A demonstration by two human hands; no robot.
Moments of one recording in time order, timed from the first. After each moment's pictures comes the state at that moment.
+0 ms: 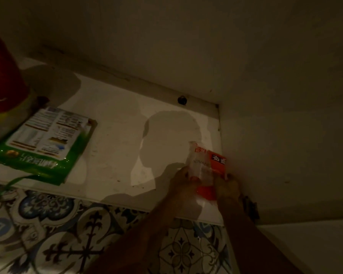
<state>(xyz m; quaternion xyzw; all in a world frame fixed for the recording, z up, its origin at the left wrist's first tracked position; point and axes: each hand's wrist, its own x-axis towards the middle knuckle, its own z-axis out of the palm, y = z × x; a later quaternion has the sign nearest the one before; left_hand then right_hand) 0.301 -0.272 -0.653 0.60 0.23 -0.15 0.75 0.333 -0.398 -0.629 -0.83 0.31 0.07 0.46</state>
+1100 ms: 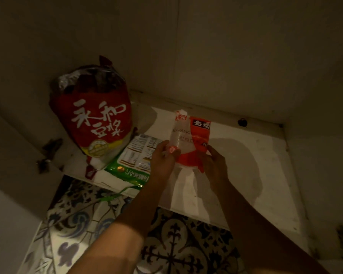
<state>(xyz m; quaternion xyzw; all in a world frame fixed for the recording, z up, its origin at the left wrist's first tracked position) 0.242 -0.005 -0.592 0.59 0.32 0.17 0.72 0.303 -0.138 -0.584 -0.77 0.03 0.17 0.62</state>
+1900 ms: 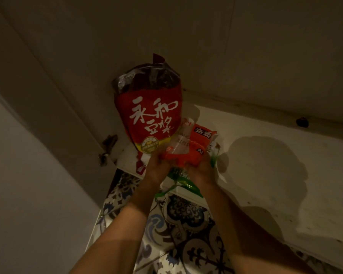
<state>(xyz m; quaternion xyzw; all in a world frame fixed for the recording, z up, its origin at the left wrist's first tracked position) 0.157 0.143 -0.618 0.71 0.30 0.16 0.62 0.229 0.025 -0.633 -0.80 -0.06 0.24 0.55</state>
